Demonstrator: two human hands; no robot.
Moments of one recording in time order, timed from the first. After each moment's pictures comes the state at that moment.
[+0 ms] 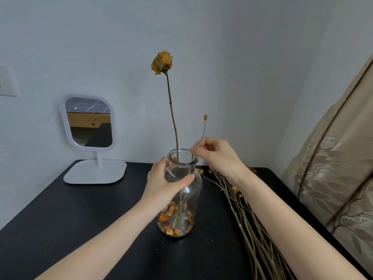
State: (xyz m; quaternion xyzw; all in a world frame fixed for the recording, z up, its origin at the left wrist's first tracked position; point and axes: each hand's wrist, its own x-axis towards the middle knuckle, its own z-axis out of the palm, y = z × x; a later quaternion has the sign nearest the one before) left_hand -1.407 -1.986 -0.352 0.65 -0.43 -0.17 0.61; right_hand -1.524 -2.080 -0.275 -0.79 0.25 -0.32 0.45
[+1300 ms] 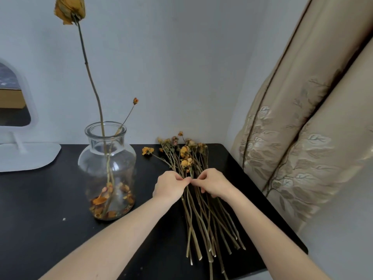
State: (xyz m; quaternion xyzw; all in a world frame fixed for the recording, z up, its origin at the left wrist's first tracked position) left_hand -1.529 -2.096 -0.417 0.77 -0.43 -0.24 0.41; right_hand -1.648 -2.168 -0.395 -0.79 0.50 -0.11 0.32
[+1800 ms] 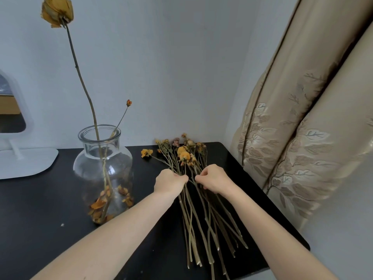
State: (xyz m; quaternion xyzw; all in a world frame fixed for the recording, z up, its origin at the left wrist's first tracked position) left_hand -1.535 -2.096 -0.395 0.77 -0.35 -0.32 0.43; right_hand -1.646 -2.169 -0.385 -0.77 0.53 -0.13 0.32
